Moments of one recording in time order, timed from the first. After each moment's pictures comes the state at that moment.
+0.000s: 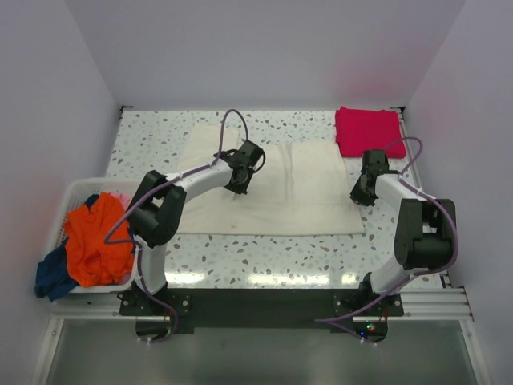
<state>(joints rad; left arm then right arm) -0.64 1.97 1.42 -0.61 -0.29 -0.20 -0.03 1.61 0.92 -0.43 0.19 0.51</state>
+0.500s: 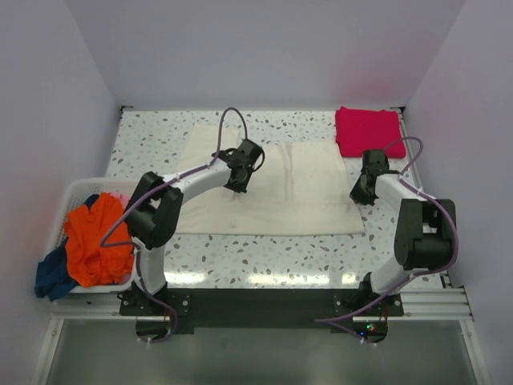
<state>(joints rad) -0.64 1.95 1.42 -0.61 -0.30 -0.20 -0.03 1.61 0.92 -0.42 0.18 0.52</state>
